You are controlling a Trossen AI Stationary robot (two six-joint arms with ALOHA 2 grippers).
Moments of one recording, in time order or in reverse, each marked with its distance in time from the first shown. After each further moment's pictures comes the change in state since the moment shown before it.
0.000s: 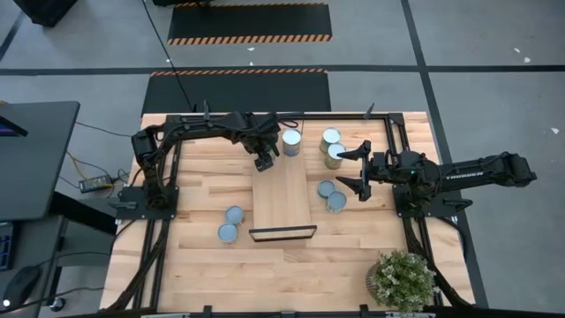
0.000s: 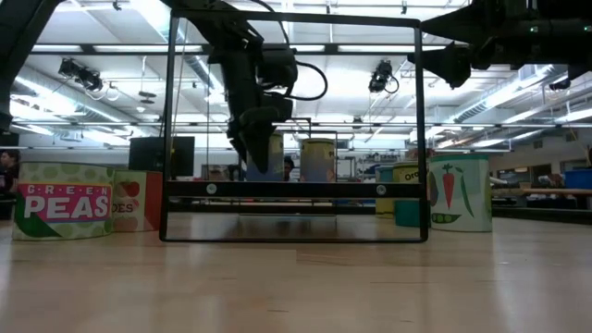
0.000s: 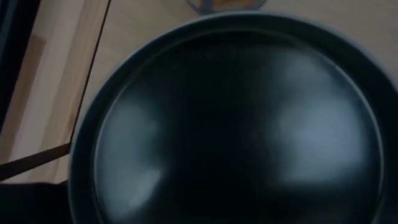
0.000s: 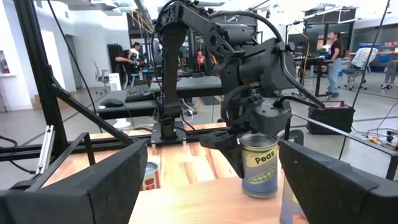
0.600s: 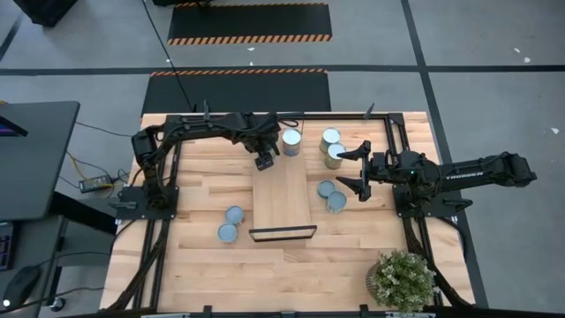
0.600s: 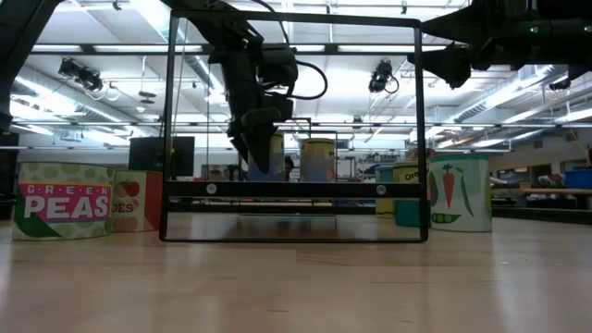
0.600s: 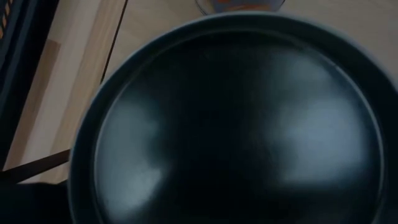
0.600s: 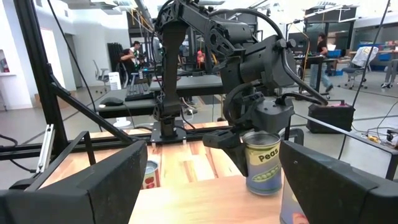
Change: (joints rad) left arm -0.003 0.000 0.000 0.016 -0.024 -0.009; right arm 0.000 0.000 0.000 -0.005 0.000 0.002
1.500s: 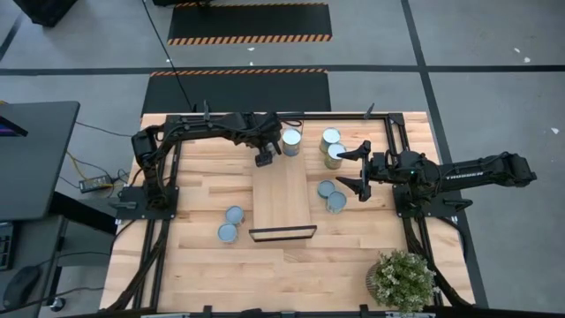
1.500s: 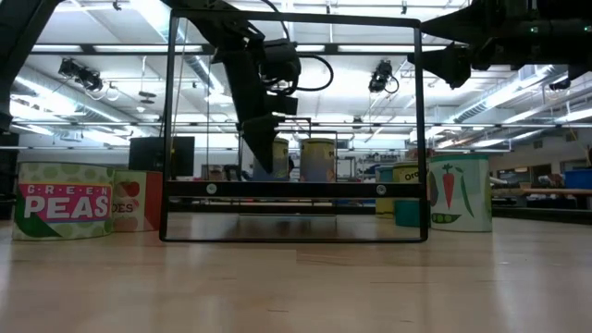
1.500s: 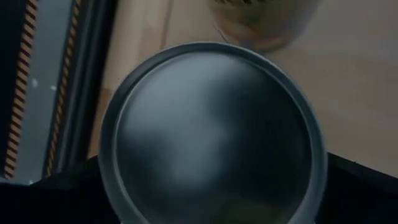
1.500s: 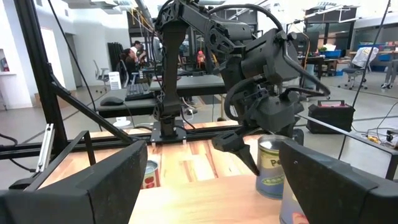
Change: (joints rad) left arm 0.002 0.000 0.000 0.088 -0.135 0.206; right arm 0.001 0.000 0.000 0.000 0.000 -0.005
